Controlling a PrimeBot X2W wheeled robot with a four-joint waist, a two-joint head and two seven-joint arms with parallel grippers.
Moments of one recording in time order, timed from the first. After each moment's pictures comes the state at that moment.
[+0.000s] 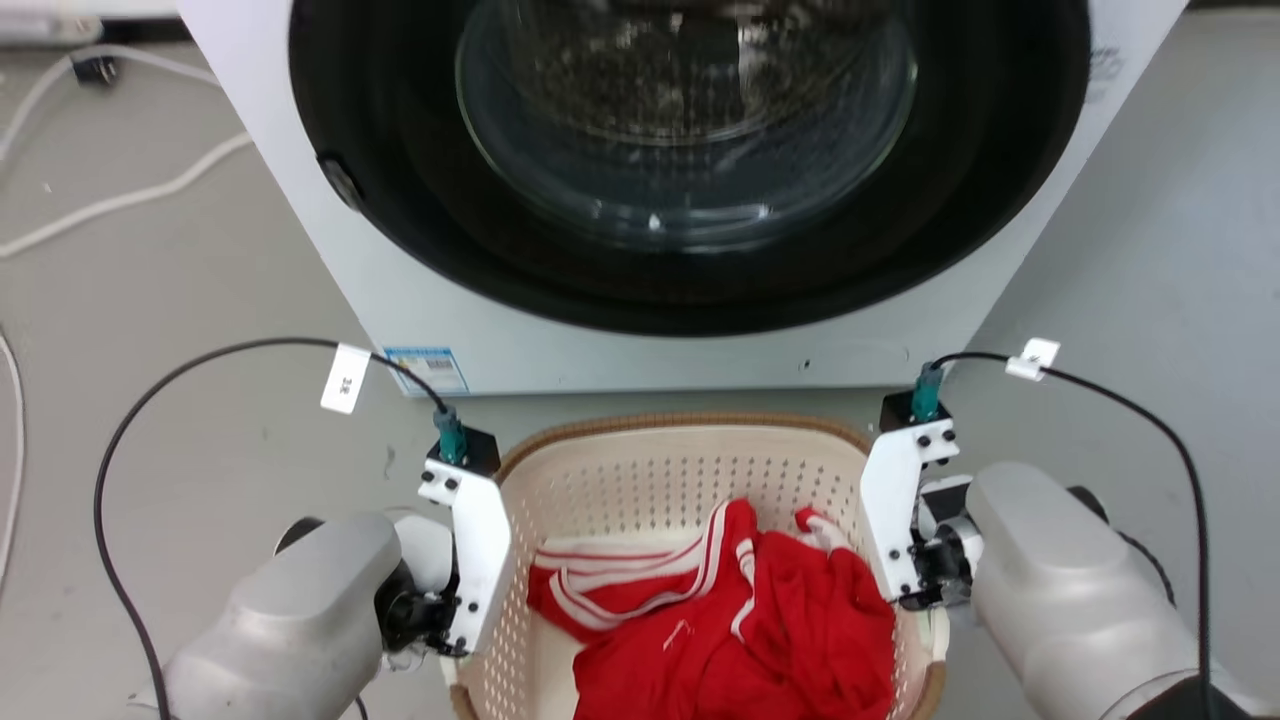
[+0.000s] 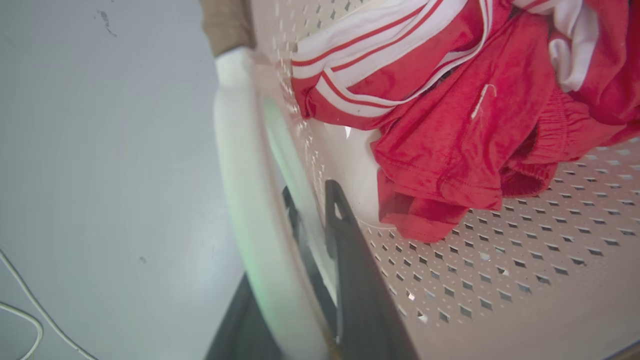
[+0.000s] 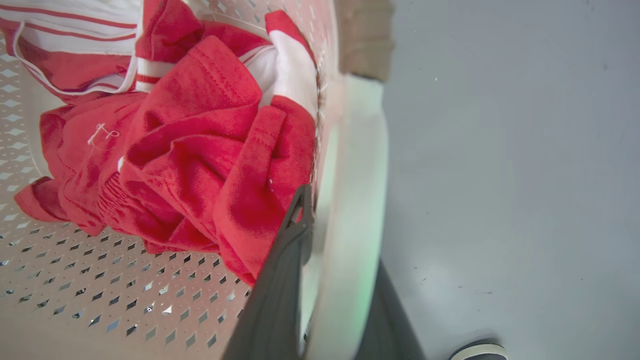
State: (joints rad) left arm -0.80 0.40 -1.23 0.81 -1.16 -0.12 0.59; right arm -0.81 -0.05 0.53 1.23 0.46 0.13 0.73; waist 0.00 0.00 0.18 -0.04
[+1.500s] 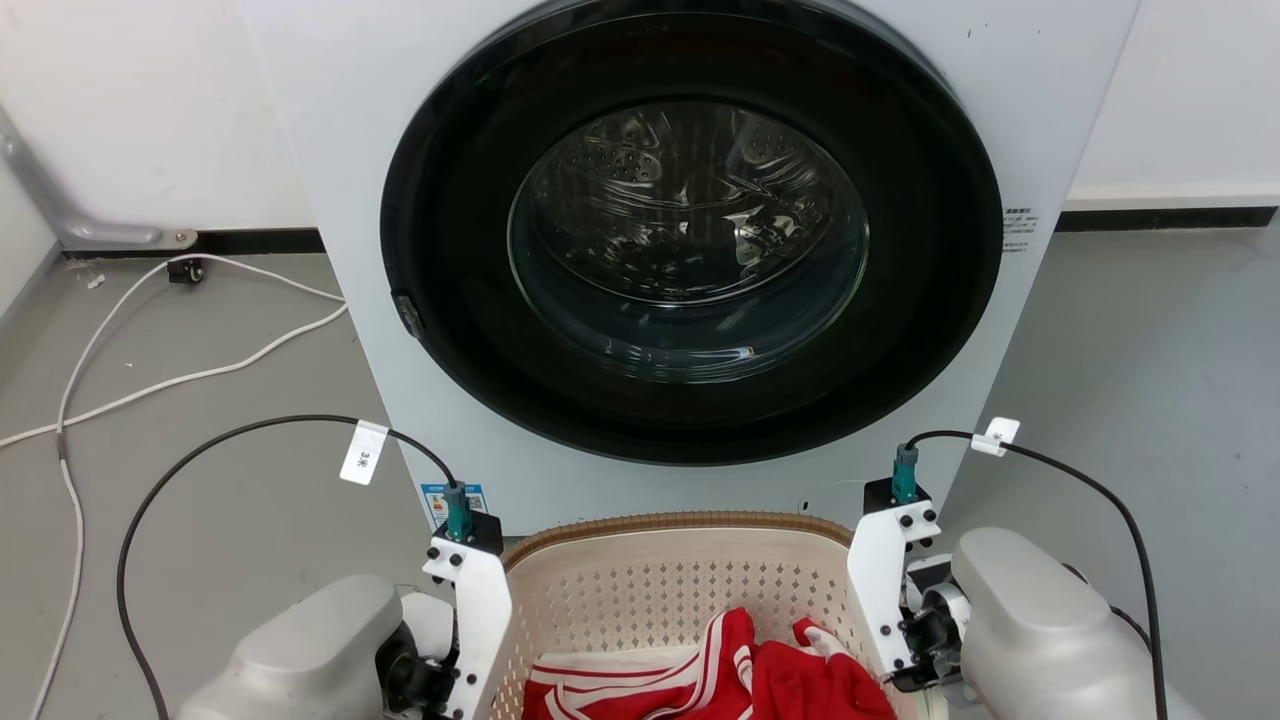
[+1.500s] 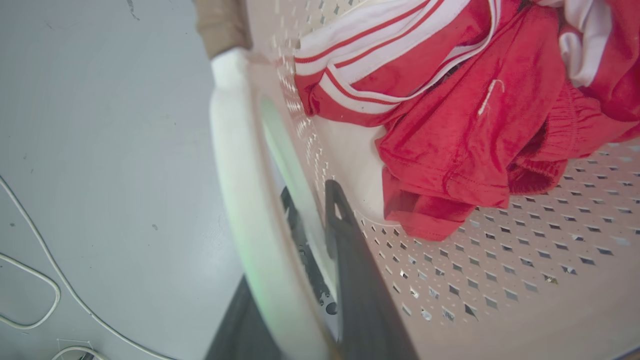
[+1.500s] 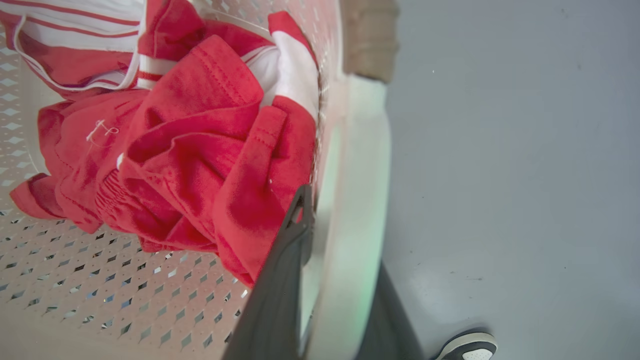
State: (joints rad) left arm -0.72 0.41 -1.28 0.79 -1.23 -0.12 0.71; right arm -0.72 -0.05 0.64 1.21 0.56 0.12 0.85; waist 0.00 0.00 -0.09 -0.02
